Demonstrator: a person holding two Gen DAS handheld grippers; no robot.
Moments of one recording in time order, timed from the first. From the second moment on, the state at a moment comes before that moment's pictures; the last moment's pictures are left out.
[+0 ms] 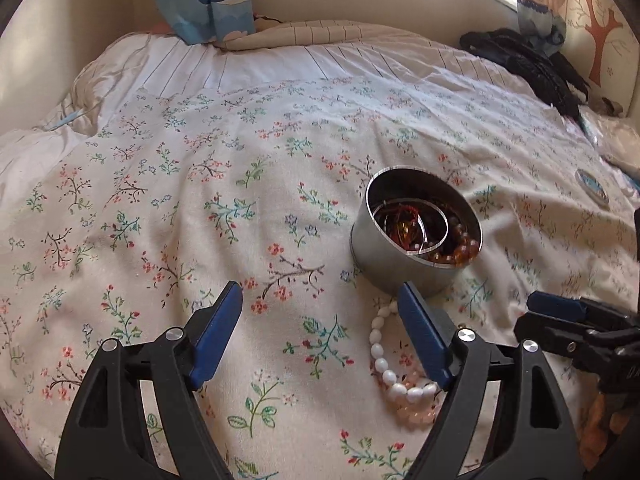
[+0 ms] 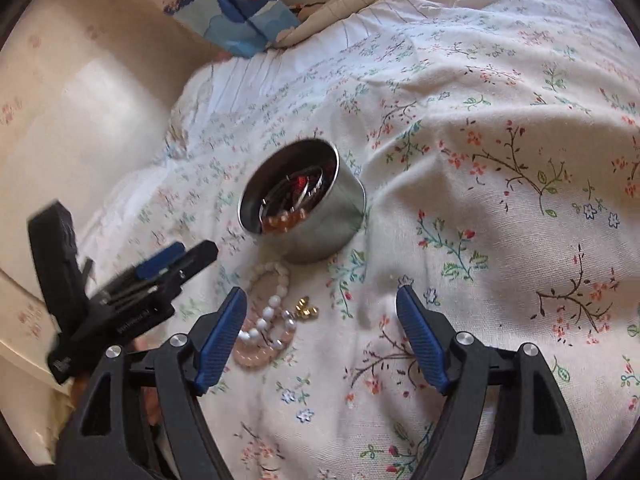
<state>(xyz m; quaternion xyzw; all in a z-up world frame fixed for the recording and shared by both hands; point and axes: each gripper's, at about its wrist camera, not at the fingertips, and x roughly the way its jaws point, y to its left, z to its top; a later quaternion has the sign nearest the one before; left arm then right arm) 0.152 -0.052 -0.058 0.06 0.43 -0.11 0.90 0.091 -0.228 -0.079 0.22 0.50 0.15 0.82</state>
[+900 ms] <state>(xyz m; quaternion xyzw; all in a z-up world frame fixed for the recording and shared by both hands) 0.112 -0.066 -0.067 0.21 0.39 -0.07 0.90 0.060 -0.233 -0.062 0.11 0.47 0.08 0.87</state>
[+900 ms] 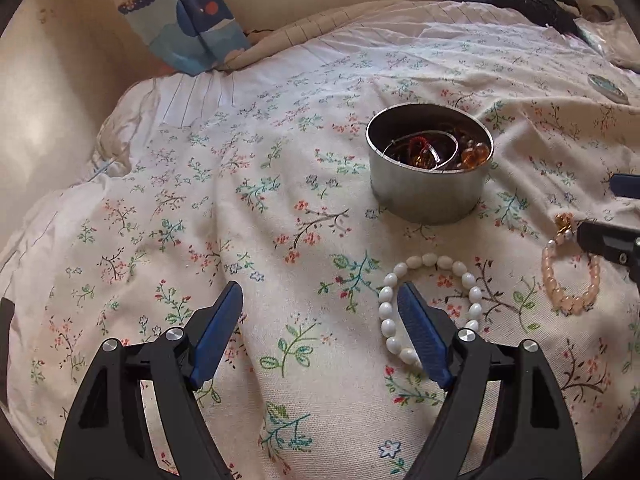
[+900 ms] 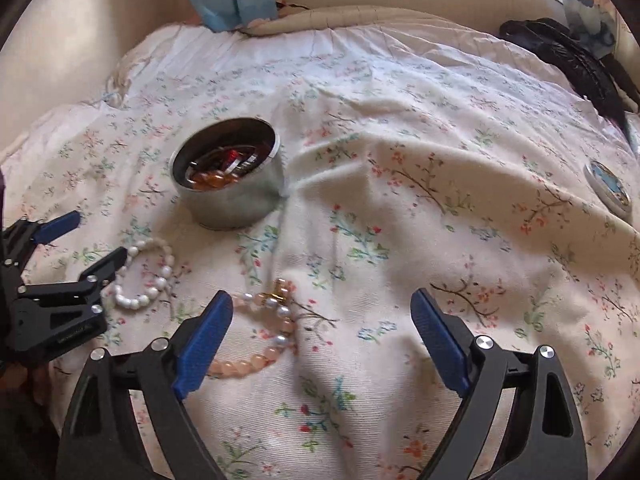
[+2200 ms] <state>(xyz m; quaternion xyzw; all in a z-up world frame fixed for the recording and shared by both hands) 0.126 -0.083 -0.091 0.17 0.45 -0.17 0.86 0.071 -0.211 -0.093 0.12 0.54 0.12 0.82</state>
